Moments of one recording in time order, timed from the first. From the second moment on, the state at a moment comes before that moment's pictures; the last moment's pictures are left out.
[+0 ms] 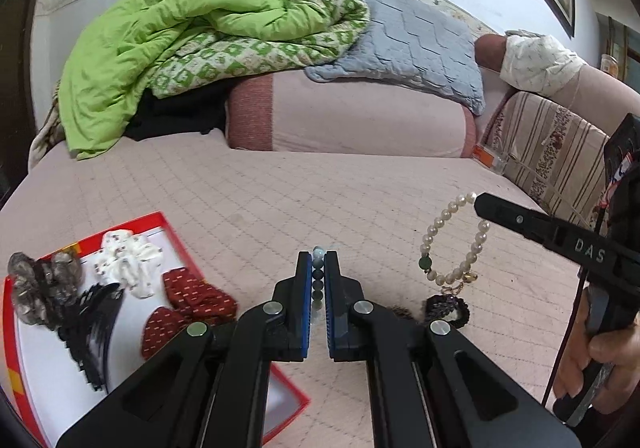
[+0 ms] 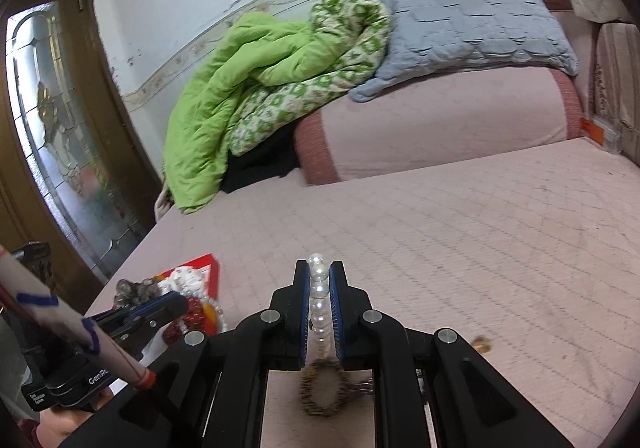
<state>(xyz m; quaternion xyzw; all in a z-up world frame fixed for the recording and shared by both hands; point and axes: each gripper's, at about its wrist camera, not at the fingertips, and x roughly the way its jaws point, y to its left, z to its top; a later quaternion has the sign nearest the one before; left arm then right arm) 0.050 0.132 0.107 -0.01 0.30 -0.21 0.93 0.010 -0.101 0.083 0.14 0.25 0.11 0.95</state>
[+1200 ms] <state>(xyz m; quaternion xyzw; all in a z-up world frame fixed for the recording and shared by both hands) 0.045 0.351 0.064 -0.10 0.36 0.00 0.93 0.052 0.134 0.027 0.13 0.35 0.31 0.88</state>
